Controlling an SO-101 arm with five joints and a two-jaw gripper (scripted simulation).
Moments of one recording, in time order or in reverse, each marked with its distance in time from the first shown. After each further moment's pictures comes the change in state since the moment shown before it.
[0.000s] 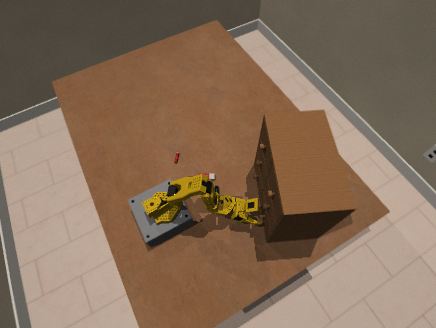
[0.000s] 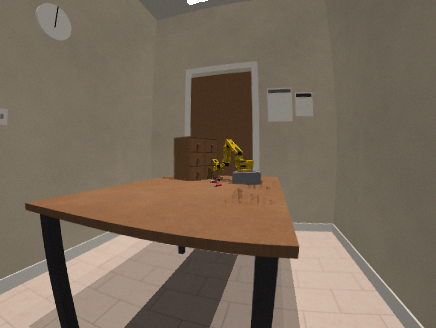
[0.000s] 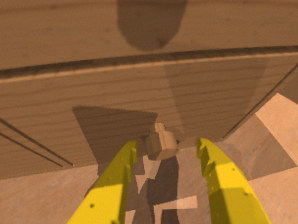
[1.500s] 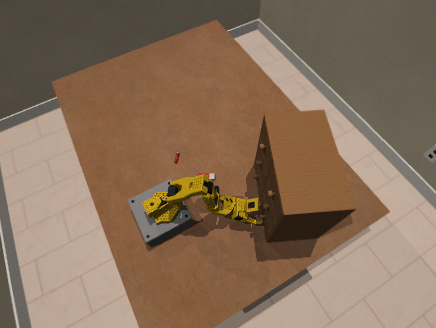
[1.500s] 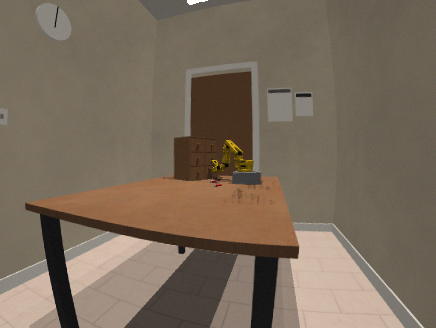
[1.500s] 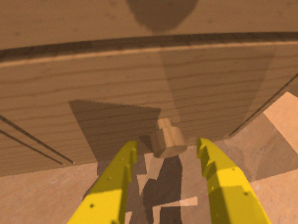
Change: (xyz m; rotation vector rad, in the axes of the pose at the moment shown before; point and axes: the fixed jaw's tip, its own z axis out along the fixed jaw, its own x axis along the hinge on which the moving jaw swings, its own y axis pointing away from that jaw) arm 0.006 0.003 0.003 -0.009 0.011 -0.003
